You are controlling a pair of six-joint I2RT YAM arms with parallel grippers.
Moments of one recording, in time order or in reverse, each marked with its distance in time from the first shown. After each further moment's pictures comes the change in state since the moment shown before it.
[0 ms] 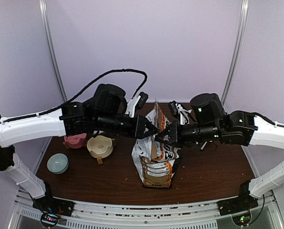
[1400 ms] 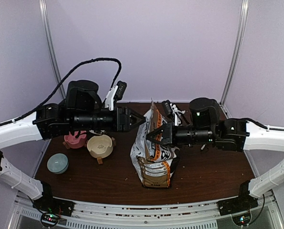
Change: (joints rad) left arm -0.007 -0.217 -0.105 0.042 -0.135 -0.037; right arm 0.007 0.021 -0.090 0.270 -0.077 -0.029
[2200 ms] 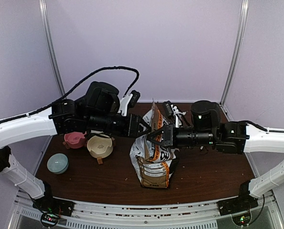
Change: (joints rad) left arm 0.000 0.149 0.111 -0.153 0.045 0.018; right arm 0.004 -0.013 -0.051 0.070 0.008 -0.024
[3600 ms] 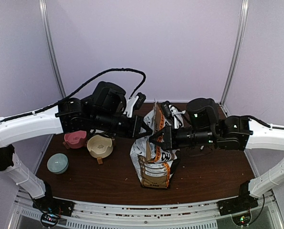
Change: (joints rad) left arm 0.000 0.061 0.050 -0.031 0.022 0.008; right arm 0.040 0.019 0.111 -0.229 0.120 -0.101
